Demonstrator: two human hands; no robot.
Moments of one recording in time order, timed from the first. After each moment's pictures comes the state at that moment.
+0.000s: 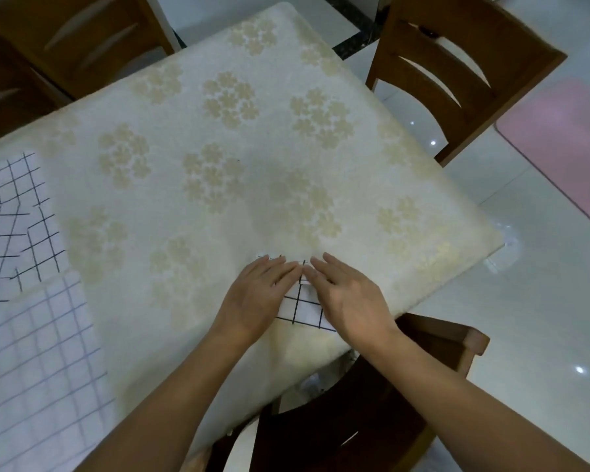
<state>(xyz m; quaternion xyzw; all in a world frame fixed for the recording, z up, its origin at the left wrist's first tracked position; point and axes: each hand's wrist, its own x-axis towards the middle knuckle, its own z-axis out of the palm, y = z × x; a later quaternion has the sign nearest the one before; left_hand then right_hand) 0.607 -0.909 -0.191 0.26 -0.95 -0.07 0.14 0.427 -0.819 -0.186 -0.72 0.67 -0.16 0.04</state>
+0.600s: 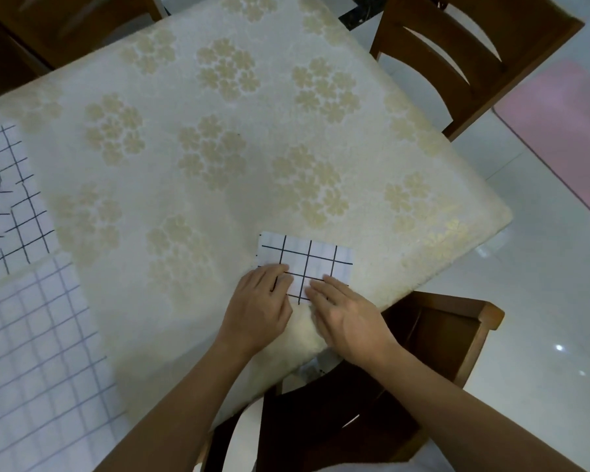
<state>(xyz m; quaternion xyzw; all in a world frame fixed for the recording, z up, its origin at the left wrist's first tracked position) 0.639 -0.873 -0.231 0.33 -0.93 -0.12 0.09 0.461 -0.772 -0.235 -0.75 0.65 -0.11 0.09</state>
